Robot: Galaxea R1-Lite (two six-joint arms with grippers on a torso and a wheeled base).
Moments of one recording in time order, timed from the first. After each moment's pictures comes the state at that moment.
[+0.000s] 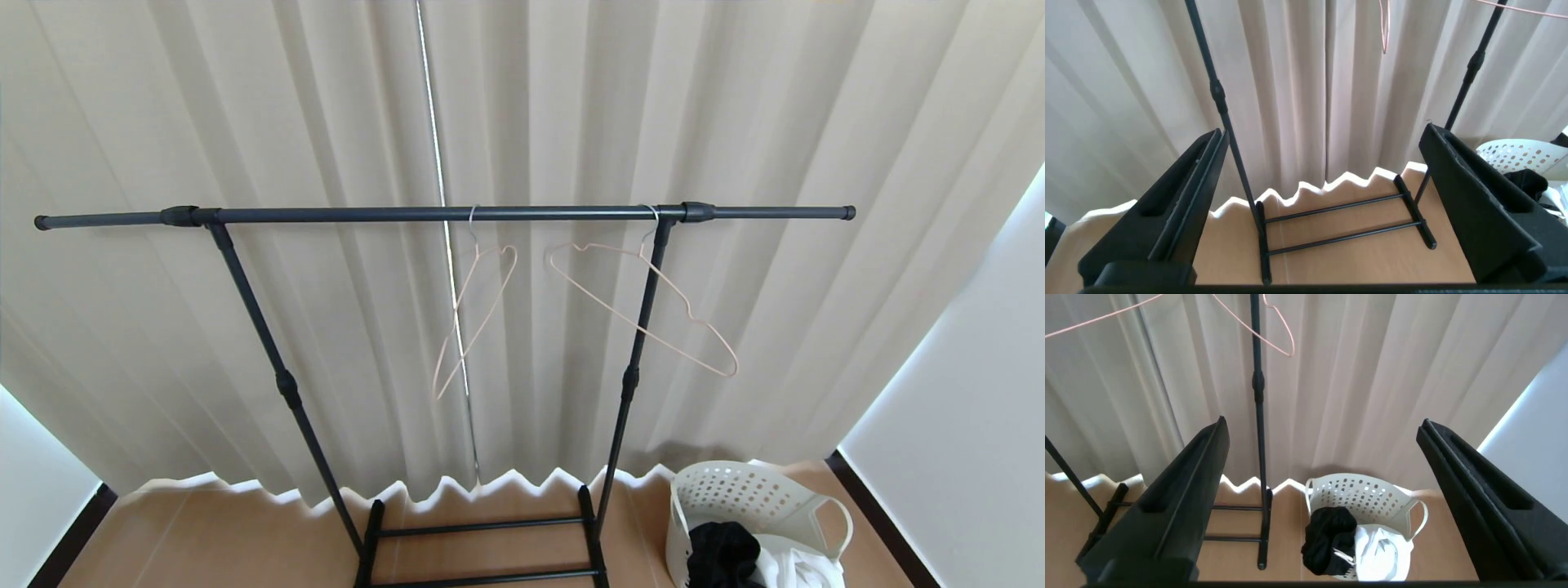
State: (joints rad) left arm 0.00 0.00 -0.01 0.05 -0.10 0.09; right arm 0.00 0.00 -0.01 0.03 0.03 -0.03
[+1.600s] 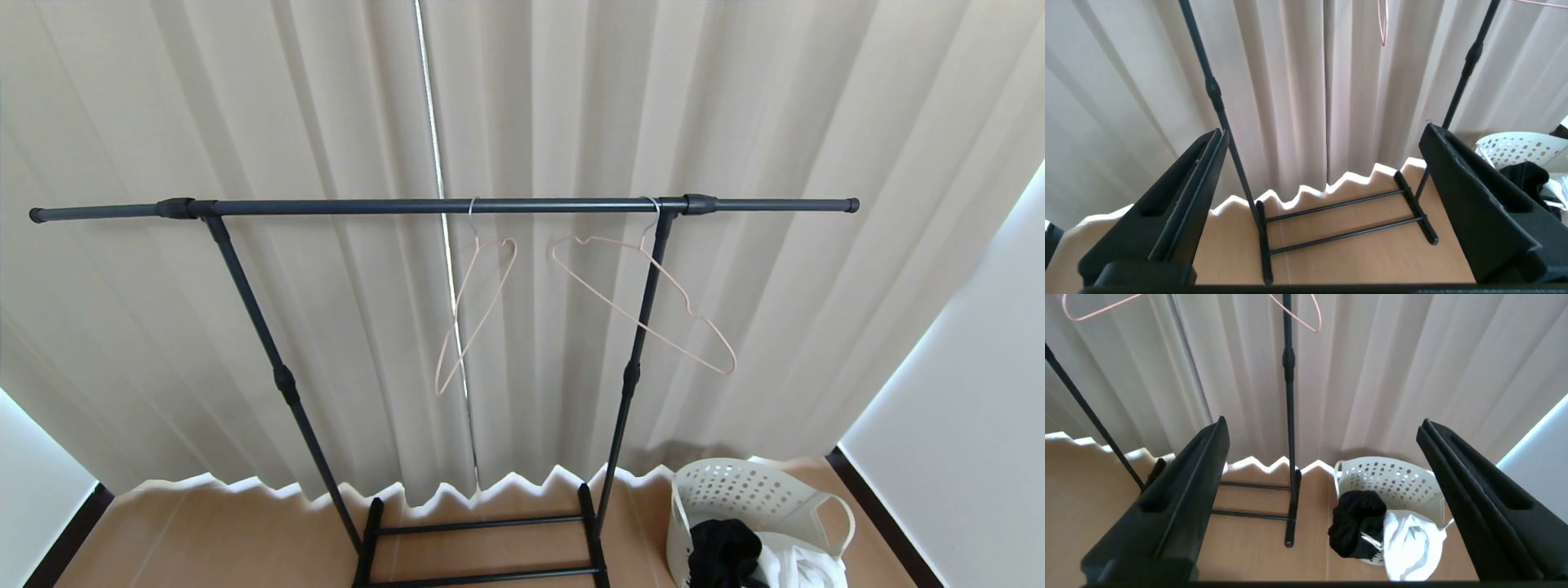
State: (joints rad) left arm 0.00 0.00 -0.01 0.05 -0.12 0.11; right arm 0.17 0.10 0.00 0.01 -0.03 0.03
